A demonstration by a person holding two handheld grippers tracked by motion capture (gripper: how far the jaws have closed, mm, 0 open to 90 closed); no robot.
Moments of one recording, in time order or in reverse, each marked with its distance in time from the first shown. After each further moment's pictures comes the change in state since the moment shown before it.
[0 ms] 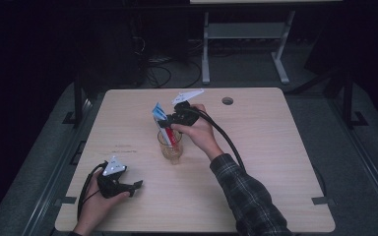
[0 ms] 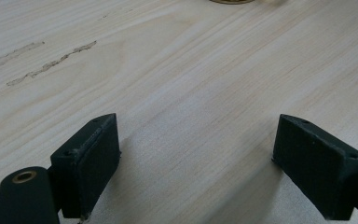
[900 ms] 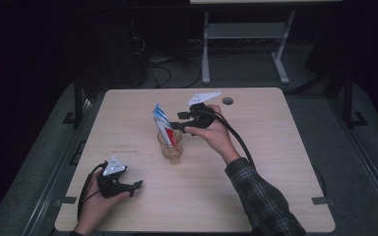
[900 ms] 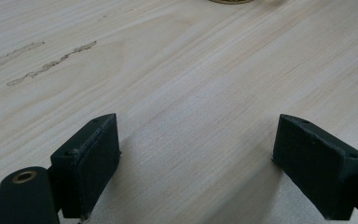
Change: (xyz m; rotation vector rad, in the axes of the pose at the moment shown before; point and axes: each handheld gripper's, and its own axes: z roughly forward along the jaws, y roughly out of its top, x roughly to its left) left arm 0.000 0.000 0.000 -0.003 0.001 -0.002; right arm -0.008 -0.018 -0.042 -0.033 -0.065 0.008
